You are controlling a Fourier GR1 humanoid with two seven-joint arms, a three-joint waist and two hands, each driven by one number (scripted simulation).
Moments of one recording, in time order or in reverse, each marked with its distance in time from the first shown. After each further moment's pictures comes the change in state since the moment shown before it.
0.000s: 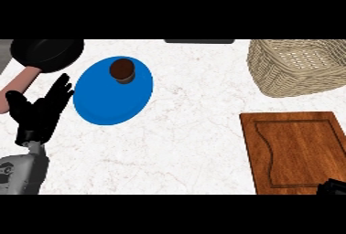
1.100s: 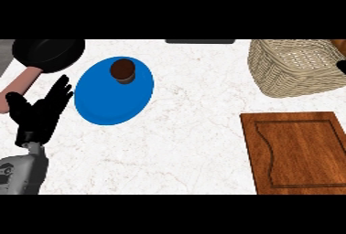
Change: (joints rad) left arm 0.005 -0.003 0.012 0.015 -0.007 -0.014 -0.013; right arm -0.937 -0.377 -0.224 0.678 -0.001 -0.139 0.346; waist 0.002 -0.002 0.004
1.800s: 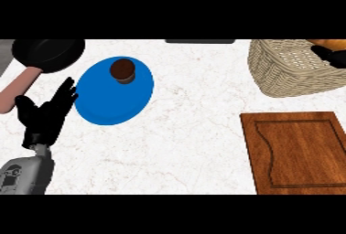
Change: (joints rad) left arm 0.011 -0.031 -0.011 0.001 -0.022 0.008 -0.016; right arm -0.096 0.006 -0.013 0.544 0.144 -0.237 -0.341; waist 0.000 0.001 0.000
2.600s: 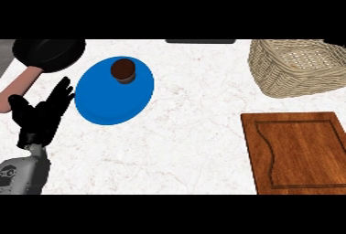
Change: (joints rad) left arm 0.001 0.010 0.020 -0.007 0.006 -0.017 0.011; right arm -0.196 -0.072 -0.125 0.434 -0.099 -0.052 -0.171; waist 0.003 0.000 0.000
